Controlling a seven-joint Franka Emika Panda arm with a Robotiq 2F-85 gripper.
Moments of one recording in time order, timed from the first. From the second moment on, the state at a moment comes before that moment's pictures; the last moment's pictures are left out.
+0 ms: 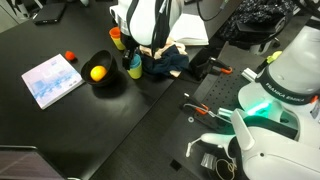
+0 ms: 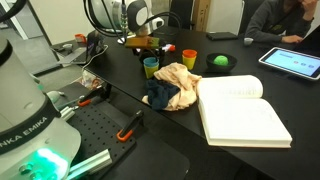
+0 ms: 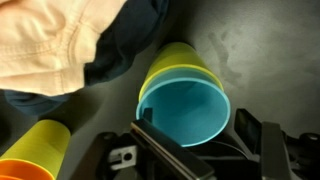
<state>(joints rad) 0.02 0.39 0.21 -2.53 -0.10 3.20 -0.28</state>
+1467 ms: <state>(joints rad) 0.04 0.28 0.20 -2.47 -0.10 2.97 -0.24</state>
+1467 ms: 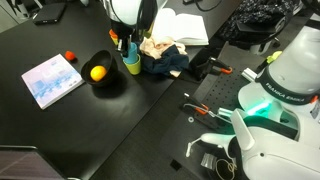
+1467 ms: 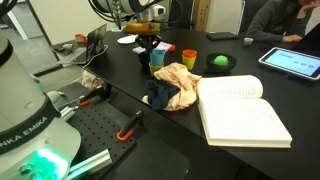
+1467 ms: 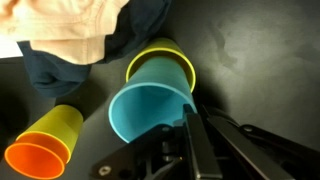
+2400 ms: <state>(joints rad) 0.11 0.04 0.29 -2.59 0.11 2.87 -0.36</state>
